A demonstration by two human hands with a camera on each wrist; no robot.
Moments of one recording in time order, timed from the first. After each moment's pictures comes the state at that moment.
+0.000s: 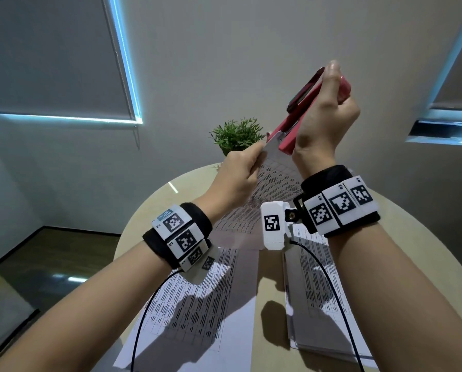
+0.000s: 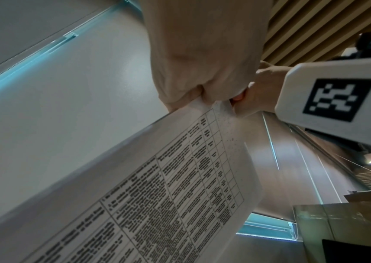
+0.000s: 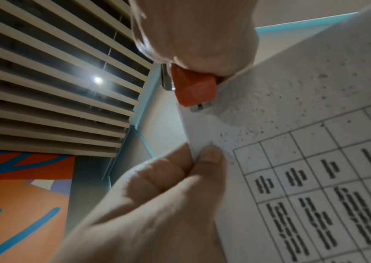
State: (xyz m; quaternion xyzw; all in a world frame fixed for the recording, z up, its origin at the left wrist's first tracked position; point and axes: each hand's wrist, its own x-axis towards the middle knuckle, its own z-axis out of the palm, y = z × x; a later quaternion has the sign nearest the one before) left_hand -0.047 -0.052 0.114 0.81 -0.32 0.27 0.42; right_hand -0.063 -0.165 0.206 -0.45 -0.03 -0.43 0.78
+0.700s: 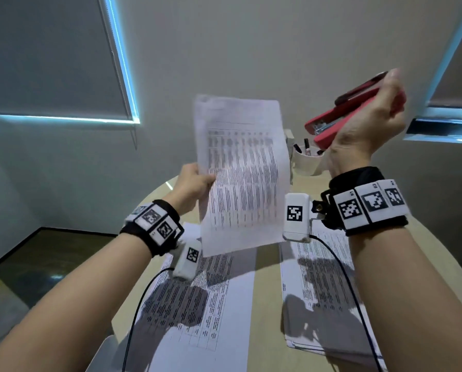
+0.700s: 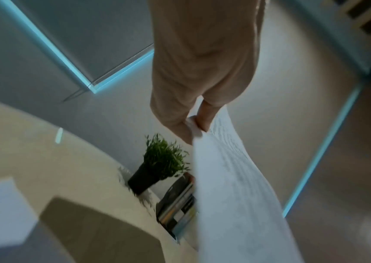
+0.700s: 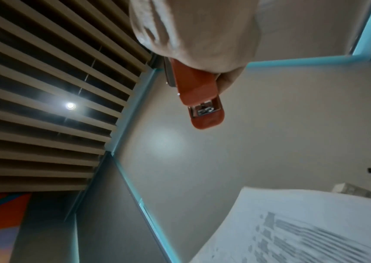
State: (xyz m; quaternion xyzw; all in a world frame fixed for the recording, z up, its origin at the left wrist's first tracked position) left_hand -0.003 0.004 0.078 0.78 0.00 0.06 0.63; right_hand -0.060 -0.220 0.206 -0.30 0.01 -0.52 0.80
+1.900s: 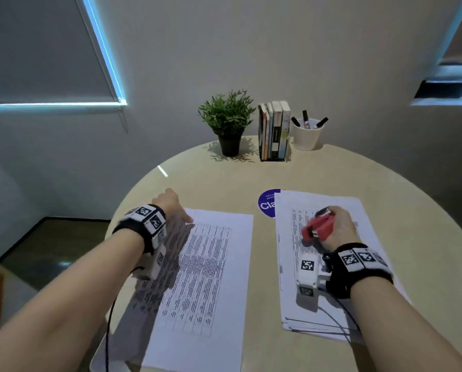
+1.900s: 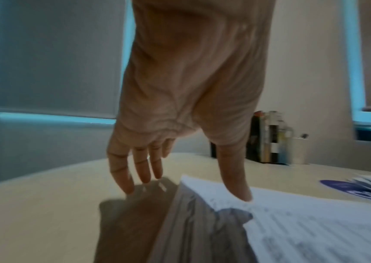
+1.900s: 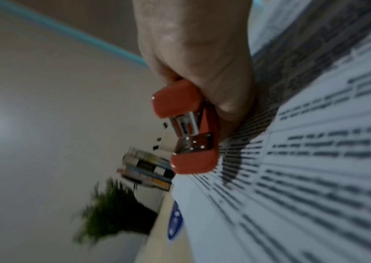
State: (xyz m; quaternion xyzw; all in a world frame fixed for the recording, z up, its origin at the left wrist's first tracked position) left_hand 0.016 0.043 -0.006 0.97 0.13 -0.12 0.14; right_hand -0.023 -0.315 -0.059 -0.43 0.40 -0.02 0.81
